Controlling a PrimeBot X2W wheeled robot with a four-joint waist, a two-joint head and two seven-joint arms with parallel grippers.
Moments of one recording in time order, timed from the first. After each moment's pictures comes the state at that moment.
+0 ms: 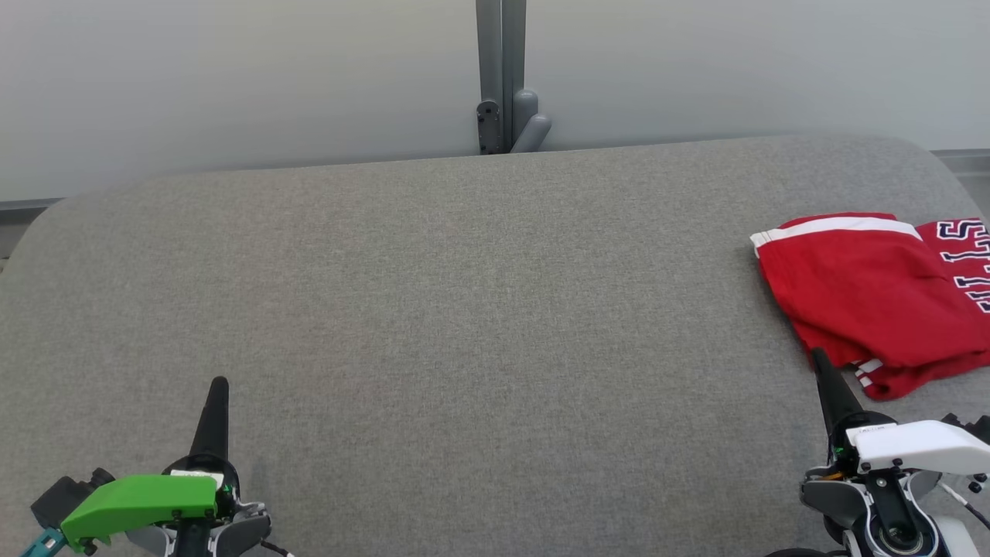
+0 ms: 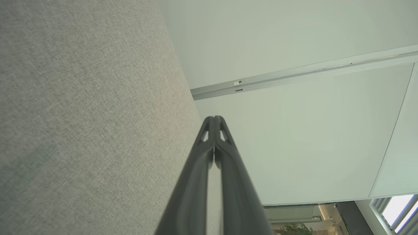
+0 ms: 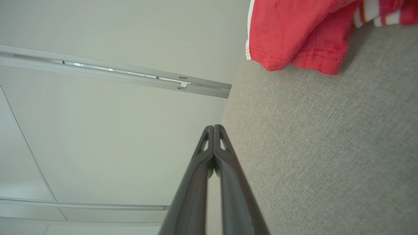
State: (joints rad) left arm -0.07 0.05 0.08 0.26 -1.41 -0.12 0.05; right arm -0.09 -0.04 -0.14 0.25 1.36 0.13 0.07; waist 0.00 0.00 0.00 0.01
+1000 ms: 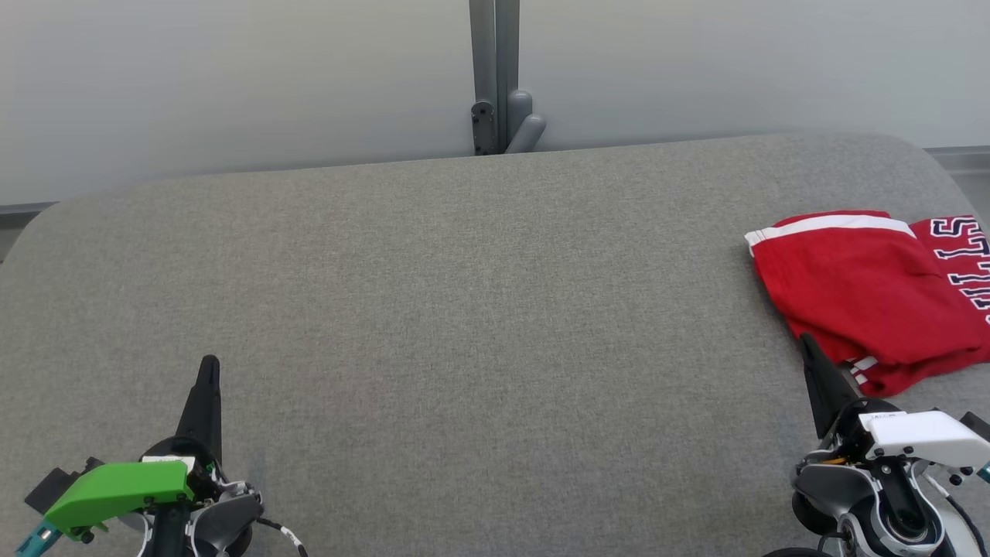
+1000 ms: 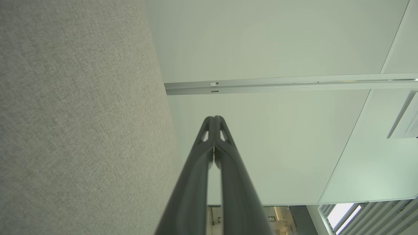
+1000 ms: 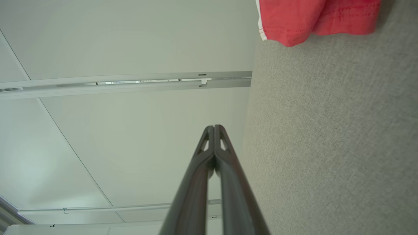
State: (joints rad) left arm -0.10 0.05 0.10 0.25 -1.61 -0.13 0.10; right arm -0.11 -0.05 -0.13 0.25 1.61 0.13 0.13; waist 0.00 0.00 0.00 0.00
